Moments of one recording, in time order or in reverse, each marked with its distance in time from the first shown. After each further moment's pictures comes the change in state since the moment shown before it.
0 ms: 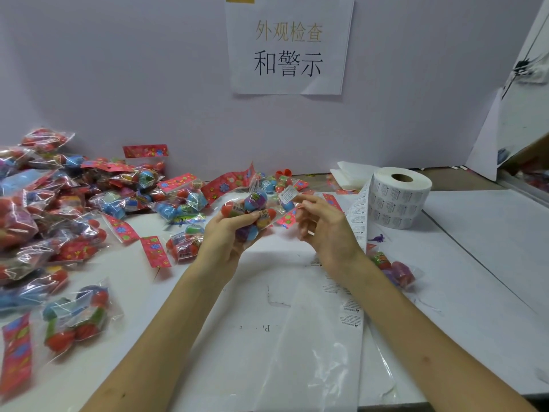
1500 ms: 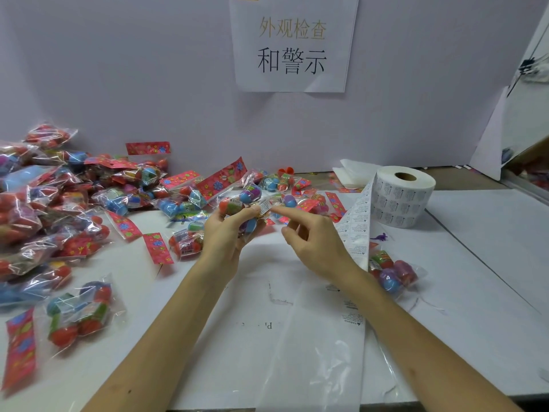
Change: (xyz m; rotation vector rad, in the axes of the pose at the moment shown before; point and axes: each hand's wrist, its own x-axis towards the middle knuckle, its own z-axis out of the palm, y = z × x) left_hand 0.005 -0.004 -0.001 0.037 0.129 0.088; right_hand -0.004 0.021 -0.001 -0.944 -0.120 -0.450
